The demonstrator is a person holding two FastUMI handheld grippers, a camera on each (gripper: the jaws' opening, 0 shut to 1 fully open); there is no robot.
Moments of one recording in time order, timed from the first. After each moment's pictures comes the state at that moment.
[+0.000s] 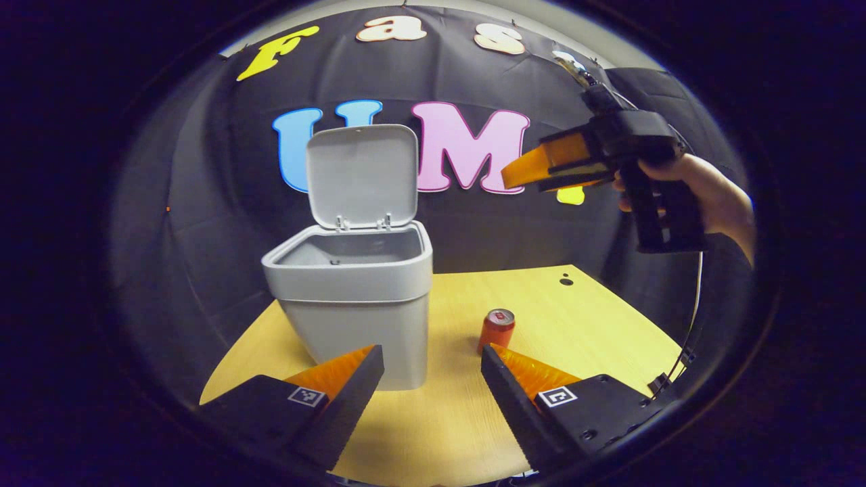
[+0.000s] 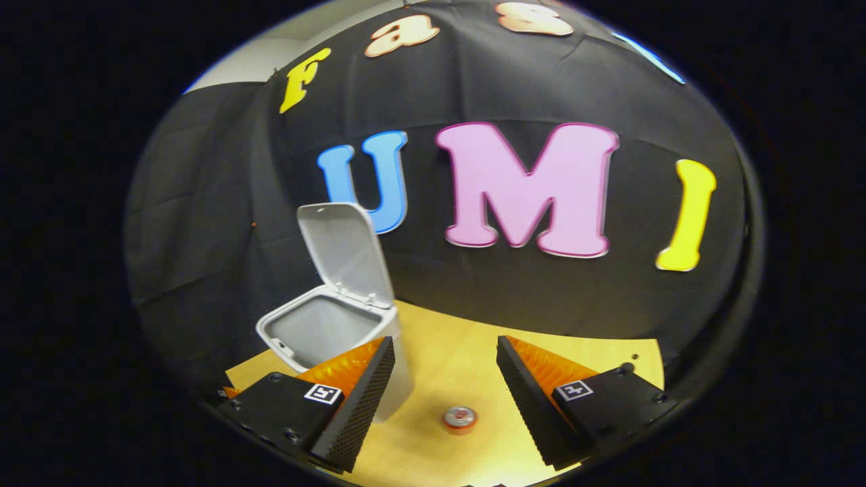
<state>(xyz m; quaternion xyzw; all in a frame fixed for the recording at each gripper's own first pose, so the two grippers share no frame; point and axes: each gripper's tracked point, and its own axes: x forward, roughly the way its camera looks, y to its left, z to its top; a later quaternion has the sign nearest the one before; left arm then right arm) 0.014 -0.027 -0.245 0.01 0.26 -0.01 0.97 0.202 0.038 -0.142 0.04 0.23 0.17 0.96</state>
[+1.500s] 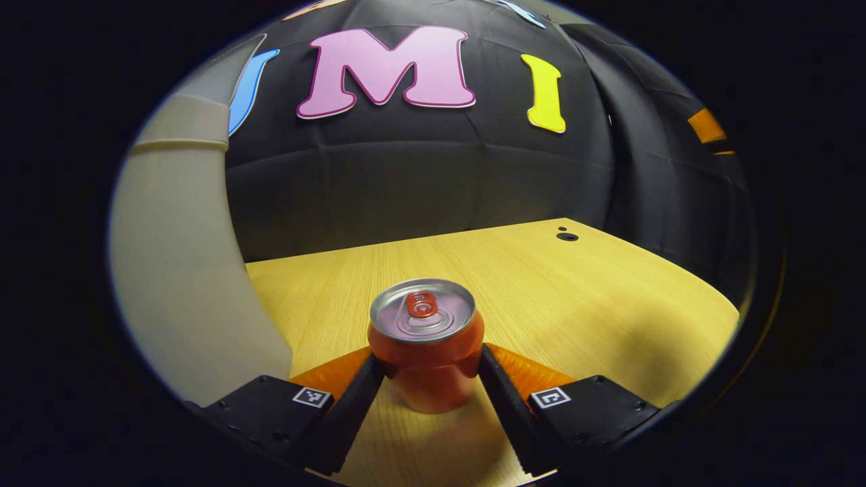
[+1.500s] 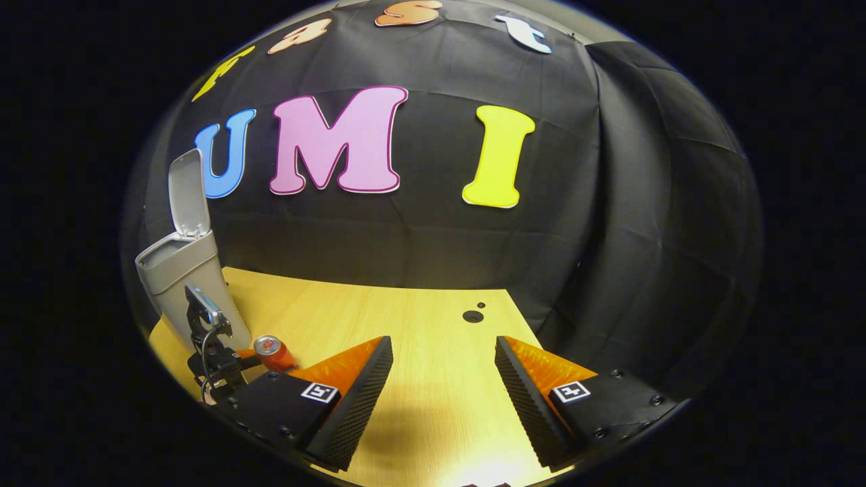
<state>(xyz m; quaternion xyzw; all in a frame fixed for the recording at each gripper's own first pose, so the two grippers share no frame) 0.194 -0.128 -0.462 0.06 0.27 -0.05 0.96 0.120 -0.199 -0.261 -0.02 0.26 -0.08 0.96</state>
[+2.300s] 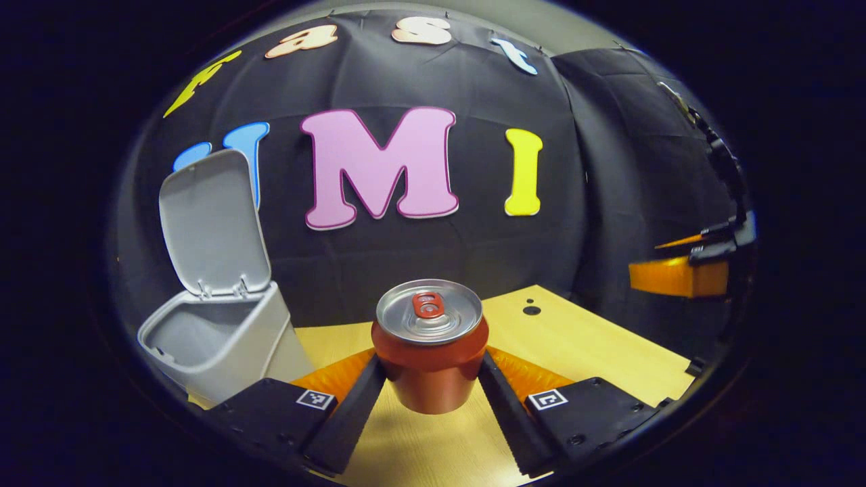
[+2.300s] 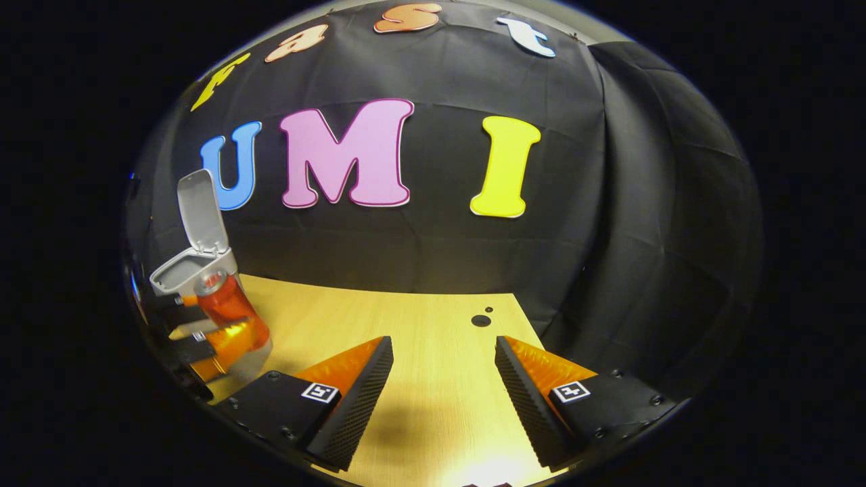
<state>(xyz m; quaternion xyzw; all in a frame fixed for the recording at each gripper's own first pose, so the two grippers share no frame) 0.169 -0.148 -0.206 0.06 0.17 -0.08 0.98 0.112 -0.184 -0.203 0.00 0.26 -0.05 0.96</state>
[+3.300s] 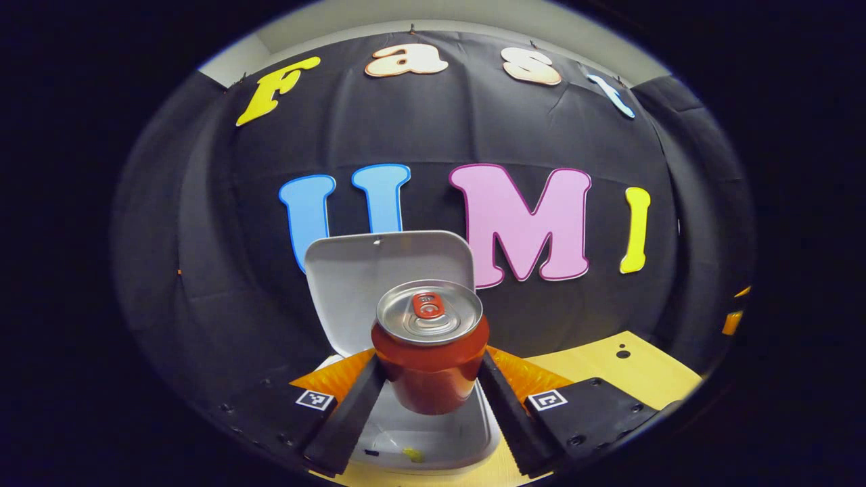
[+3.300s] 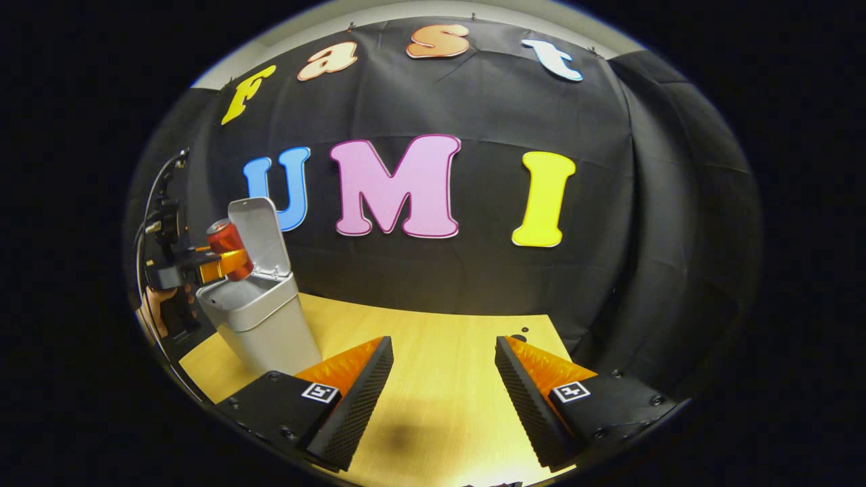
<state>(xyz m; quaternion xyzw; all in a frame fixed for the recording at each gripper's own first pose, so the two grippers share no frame) 0.191 0.070 -0.133 0.05 0.12 0.10 0.99 0.092 -0.146 -0.147 0.02 0.22 0.00 0.98</state>
